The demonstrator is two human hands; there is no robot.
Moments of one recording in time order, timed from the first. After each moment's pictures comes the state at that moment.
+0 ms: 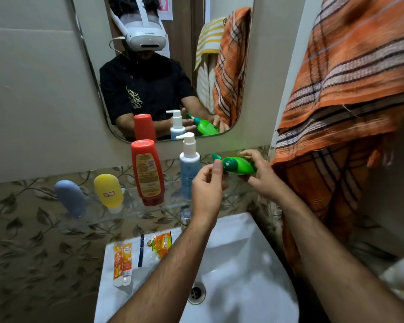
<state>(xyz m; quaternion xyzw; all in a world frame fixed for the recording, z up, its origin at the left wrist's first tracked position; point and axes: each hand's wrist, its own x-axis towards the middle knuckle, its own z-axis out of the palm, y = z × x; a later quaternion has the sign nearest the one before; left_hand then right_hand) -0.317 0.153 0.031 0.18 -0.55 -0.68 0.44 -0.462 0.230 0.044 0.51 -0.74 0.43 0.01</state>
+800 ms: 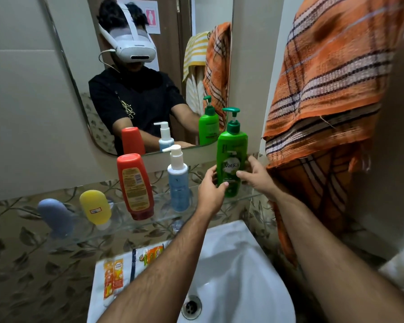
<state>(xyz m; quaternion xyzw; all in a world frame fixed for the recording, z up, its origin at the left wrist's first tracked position) -0.382 0.126 0.013 0.25 -0.73 -0.55 0.33 -0.489 0.223 0.051 0.38 -0.72 0.57 -0.14</state>
